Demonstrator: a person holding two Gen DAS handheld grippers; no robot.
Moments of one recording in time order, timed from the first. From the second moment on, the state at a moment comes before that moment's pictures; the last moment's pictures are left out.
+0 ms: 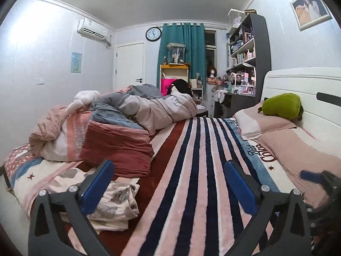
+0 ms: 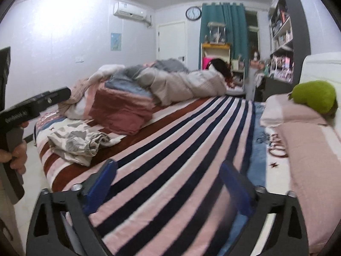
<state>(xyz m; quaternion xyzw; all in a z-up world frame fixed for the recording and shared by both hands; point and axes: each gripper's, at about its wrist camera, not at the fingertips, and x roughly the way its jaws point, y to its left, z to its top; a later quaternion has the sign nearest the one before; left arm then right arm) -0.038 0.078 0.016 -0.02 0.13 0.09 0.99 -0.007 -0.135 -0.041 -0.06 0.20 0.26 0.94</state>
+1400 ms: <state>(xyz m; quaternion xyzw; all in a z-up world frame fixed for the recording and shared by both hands) -0.050 0.039 0.014 0.01 0.14 0.07 0.99 -0.046 -0.184 -0.026 -0.01 0.13 0.23 0.96</state>
